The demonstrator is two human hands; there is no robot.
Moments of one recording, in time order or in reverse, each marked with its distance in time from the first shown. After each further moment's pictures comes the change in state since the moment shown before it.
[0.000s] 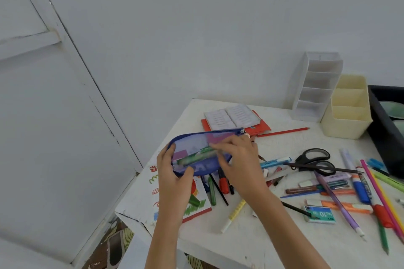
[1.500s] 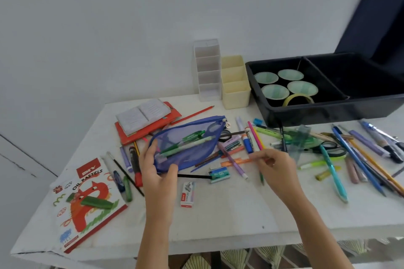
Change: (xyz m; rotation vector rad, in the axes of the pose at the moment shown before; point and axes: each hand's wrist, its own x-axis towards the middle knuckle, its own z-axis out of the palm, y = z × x) left_hand -0.092 0.022 0.119 -0.179 -0.248 0.079; right_hand -0.138 0.118 -0.189 0.081 0.167 0.833
